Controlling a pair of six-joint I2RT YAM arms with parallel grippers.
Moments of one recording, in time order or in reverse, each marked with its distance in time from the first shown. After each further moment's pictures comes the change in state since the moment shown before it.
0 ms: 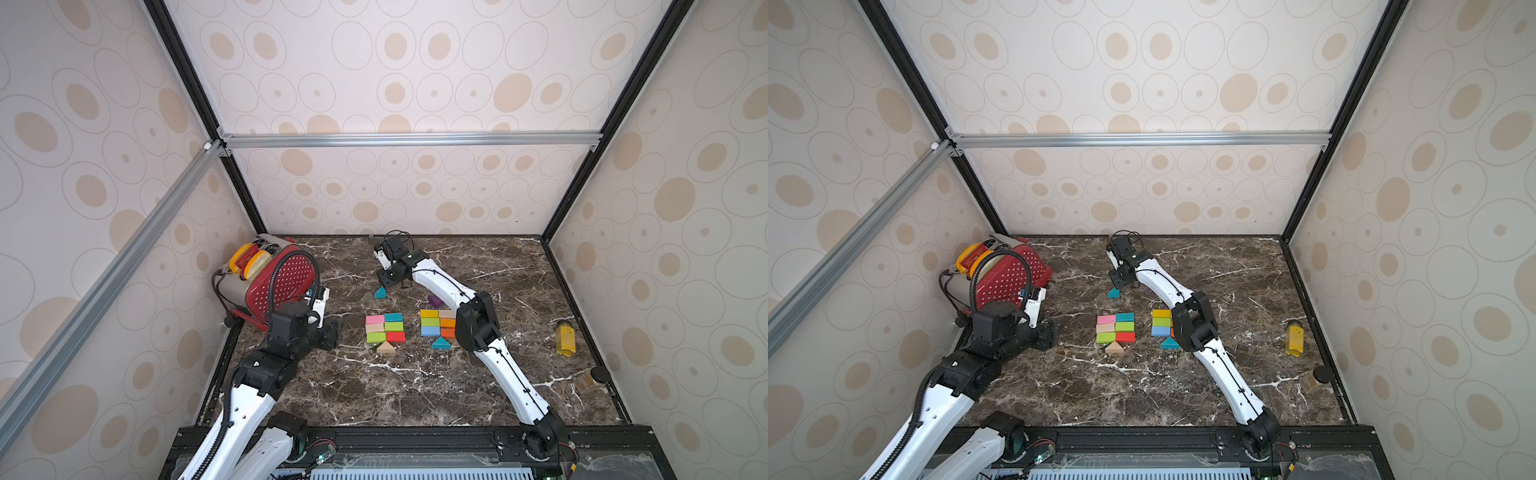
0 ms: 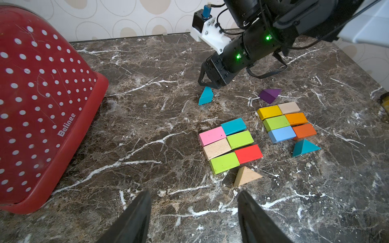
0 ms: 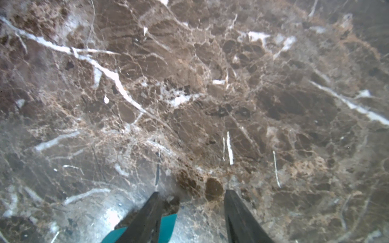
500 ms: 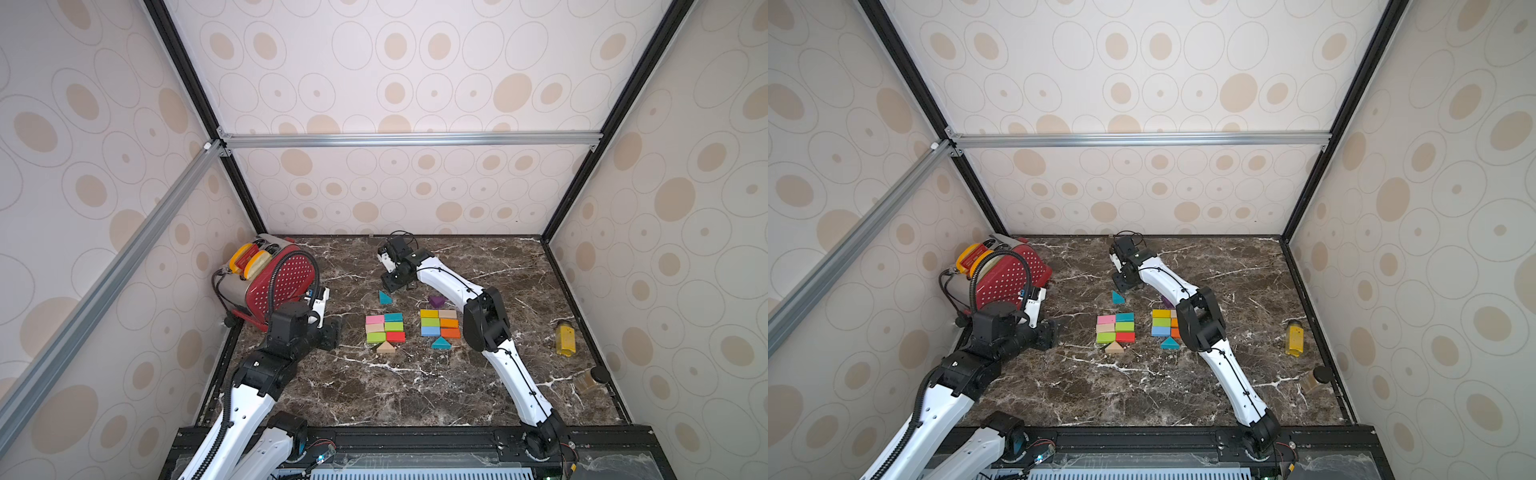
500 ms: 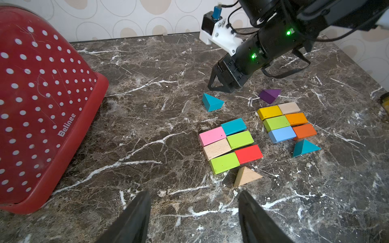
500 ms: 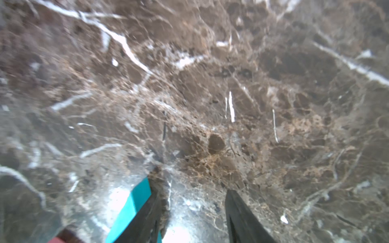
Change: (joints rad) left arm 0.000 0.000 0.000 0.002 -0.001 0.000; right arm -0.001 -0.148 -0.200 0.005 -0.040 -0.006
